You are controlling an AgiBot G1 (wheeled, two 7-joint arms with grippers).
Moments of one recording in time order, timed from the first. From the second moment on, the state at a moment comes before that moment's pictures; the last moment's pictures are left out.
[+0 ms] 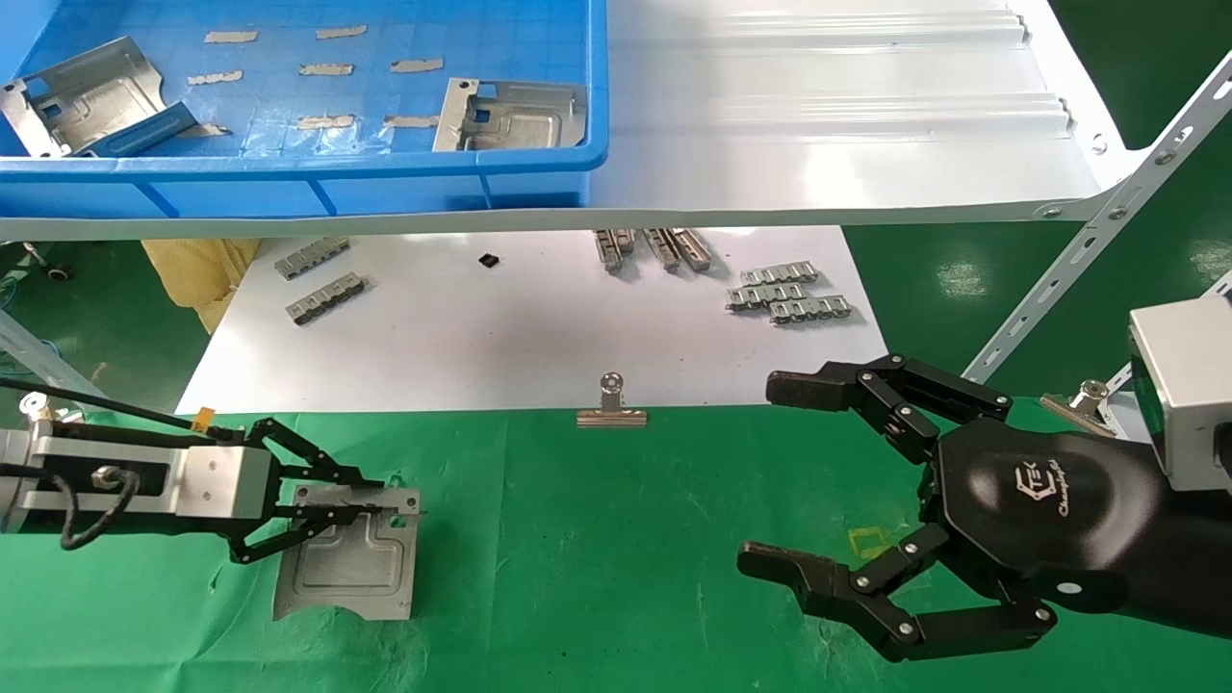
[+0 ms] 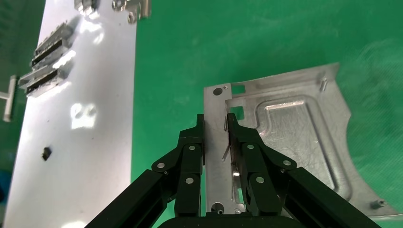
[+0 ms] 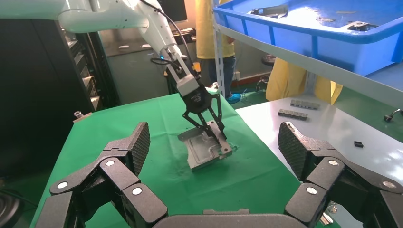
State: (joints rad) left arm -1.69 0.87 0.88 -0.26 1.23 1.52 0.80; right arm 1.07 -0.55 -0.38 1.21 -0.63 -1.41 0.12
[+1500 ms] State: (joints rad) left arm -1.54 0.80 0.72 -0.48 0.98 1.58 0.36; right arm 1.07 -0.55 -0.38 1.21 -0.62 -1.41 0.12
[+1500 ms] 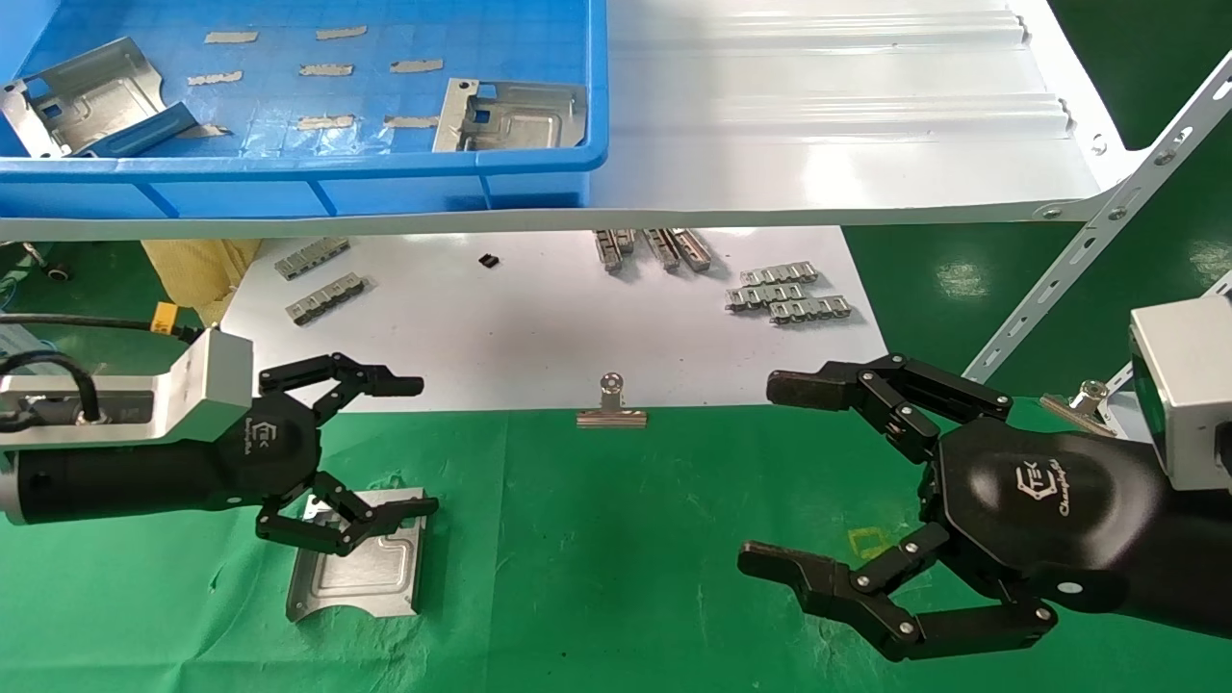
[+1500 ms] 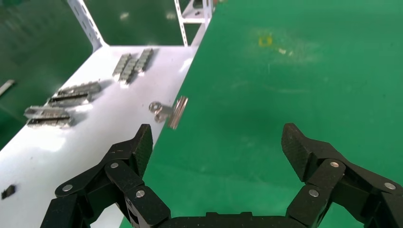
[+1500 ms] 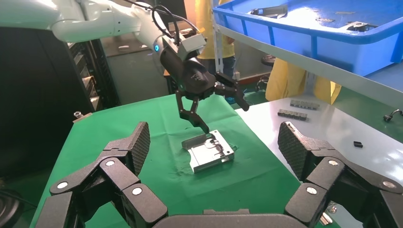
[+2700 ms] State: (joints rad) left arm -1.17 0.65 0.37 -1.11 0.78 1.51 -0.07; right arm 1.07 -0.55 -0.38 1.21 -0.62 -1.41 0.12
